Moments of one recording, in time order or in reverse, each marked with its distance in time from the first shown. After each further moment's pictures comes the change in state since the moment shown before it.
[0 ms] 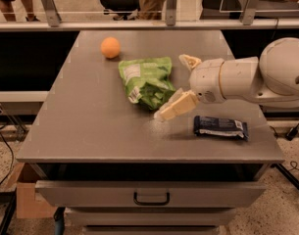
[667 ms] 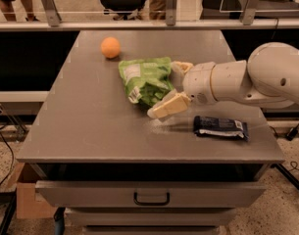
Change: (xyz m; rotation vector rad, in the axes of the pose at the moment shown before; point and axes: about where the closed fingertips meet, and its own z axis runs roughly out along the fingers) arm 0.009 0.001 0.021 -0.016 0.007 0.022
